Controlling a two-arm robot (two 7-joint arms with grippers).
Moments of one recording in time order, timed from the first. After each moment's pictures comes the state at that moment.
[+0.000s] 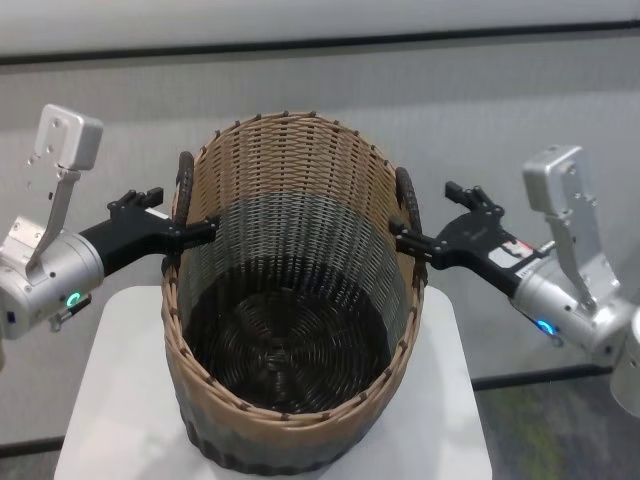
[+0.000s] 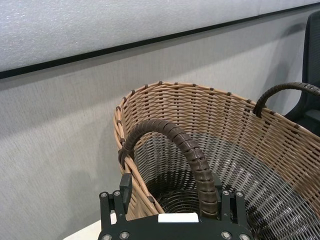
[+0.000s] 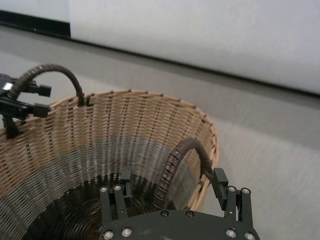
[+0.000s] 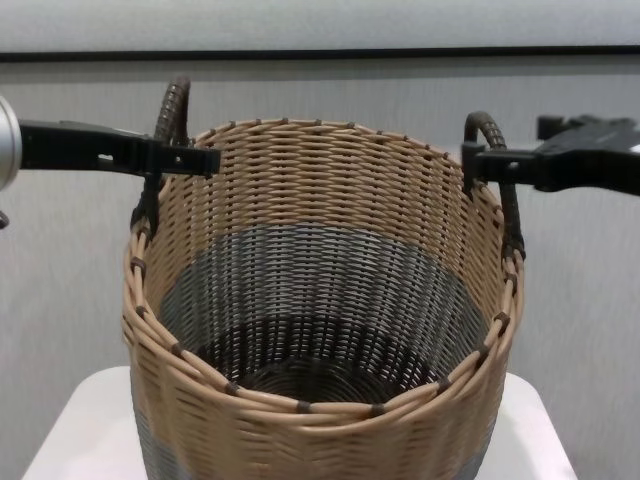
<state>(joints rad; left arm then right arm) -0.37 0.49 0.34 -1.54 -0.47 0.30 -0.30 0.26 0.39 -0.29 -1.56 0.26 0.12 0.34</state>
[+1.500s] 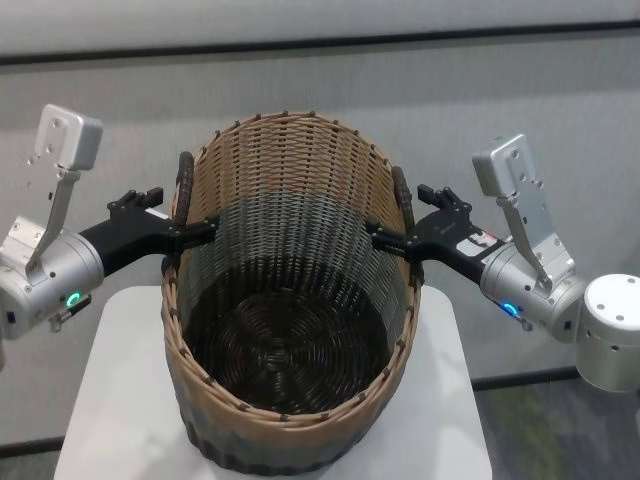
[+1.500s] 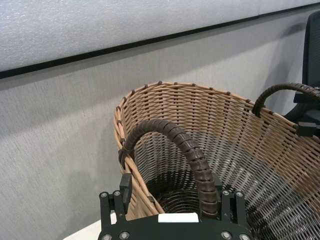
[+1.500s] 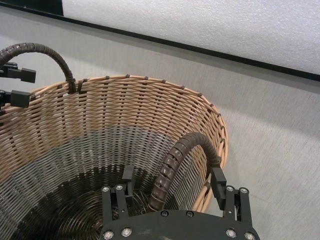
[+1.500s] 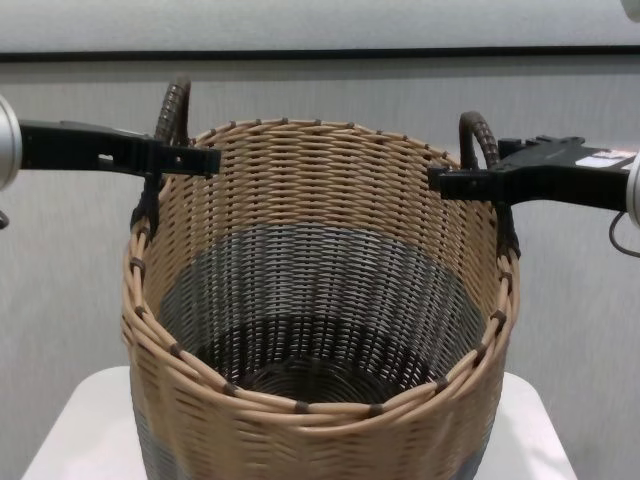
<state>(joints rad) -0.37 0.49 0.34 -1.54 -0.47 0.30 -0.30 0.39 0.34 -0.35 -1.42 0.22 0.19 0.35</state>
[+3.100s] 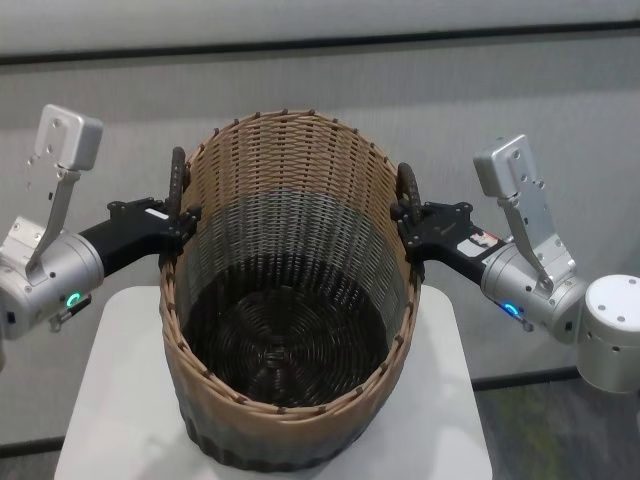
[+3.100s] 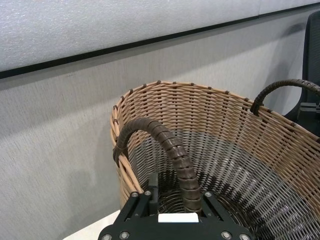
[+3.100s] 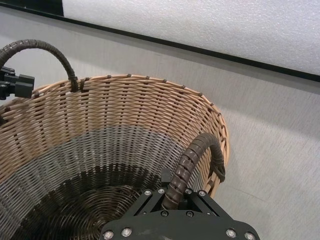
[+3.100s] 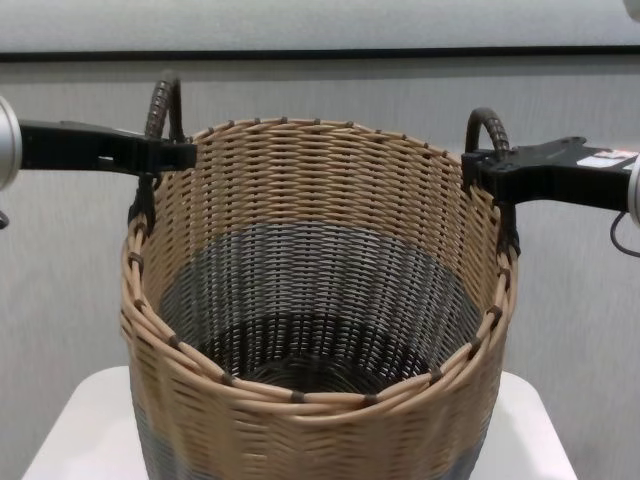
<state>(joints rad) -0.37 0.49 0.34 -1.54 -0.47 0.30 -0.30 0.38 0.34 -0.35 -1.42 0.22 0.19 0.35</state>
